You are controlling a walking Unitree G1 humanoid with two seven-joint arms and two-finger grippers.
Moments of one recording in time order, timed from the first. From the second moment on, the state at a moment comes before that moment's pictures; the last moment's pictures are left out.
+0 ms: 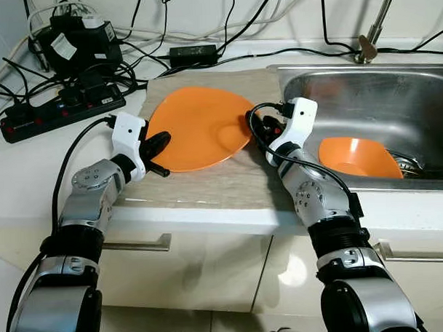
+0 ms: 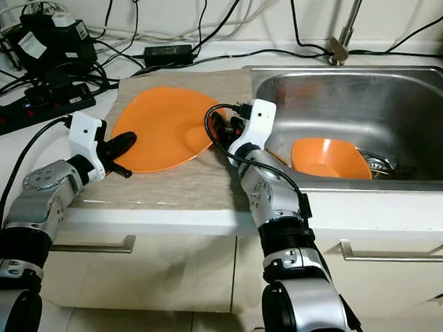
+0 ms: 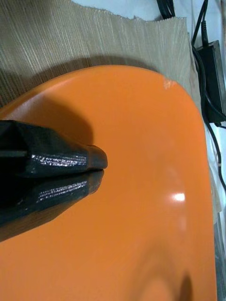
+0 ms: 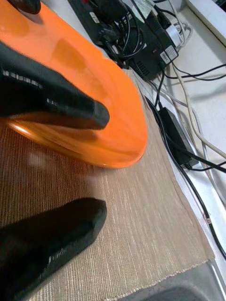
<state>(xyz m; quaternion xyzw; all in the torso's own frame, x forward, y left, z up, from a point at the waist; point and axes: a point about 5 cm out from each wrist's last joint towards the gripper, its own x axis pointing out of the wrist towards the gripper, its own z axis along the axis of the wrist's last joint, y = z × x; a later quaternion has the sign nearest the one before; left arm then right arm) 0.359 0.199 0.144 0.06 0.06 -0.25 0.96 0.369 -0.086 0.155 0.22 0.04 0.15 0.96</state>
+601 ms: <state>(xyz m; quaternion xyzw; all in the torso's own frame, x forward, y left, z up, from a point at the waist) 0.359 0.199 0.145 0.06 0.06 -0.25 0.96 0.369 -0.072 0.161 0.23 0.02 0.18 0.96</state>
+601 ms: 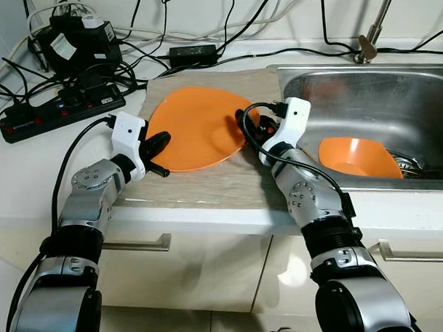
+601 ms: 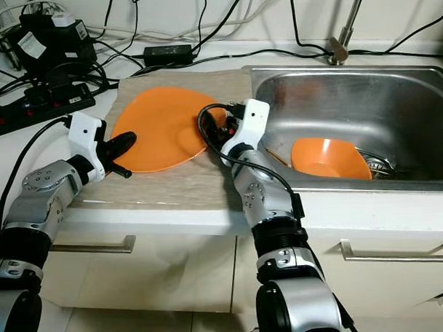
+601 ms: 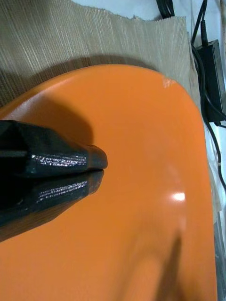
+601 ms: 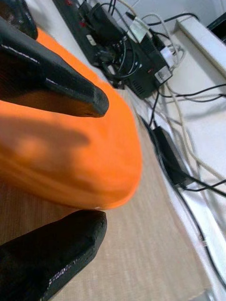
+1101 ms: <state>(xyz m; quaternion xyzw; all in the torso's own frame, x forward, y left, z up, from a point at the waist) 0.359 0.198 0.145 0.06 0.06 -0.25 0.96 0.371 -0.067 0.159 0.22 0.02 0.17 0.96</state>
